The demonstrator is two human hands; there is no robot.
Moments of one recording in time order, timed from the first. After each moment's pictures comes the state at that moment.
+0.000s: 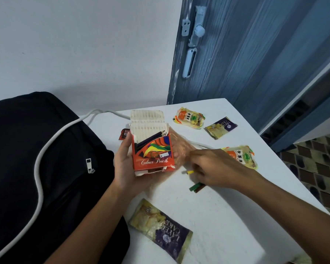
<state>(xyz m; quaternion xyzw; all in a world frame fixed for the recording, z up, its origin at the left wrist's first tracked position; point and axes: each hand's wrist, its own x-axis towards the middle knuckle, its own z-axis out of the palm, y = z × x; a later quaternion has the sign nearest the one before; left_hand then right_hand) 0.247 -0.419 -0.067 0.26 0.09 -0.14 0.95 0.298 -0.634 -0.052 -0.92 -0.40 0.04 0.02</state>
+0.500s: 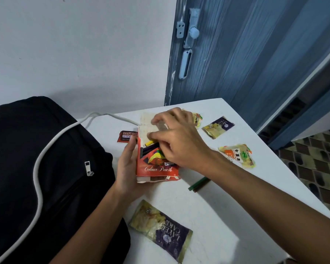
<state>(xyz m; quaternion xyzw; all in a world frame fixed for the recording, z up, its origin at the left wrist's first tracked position) 0.243 -0.417 -0.073 0.34 0.05 -0.17 0.92 0.310 -0.553 -0.020 -0.88 -0.41 -0.20 0.10</state>
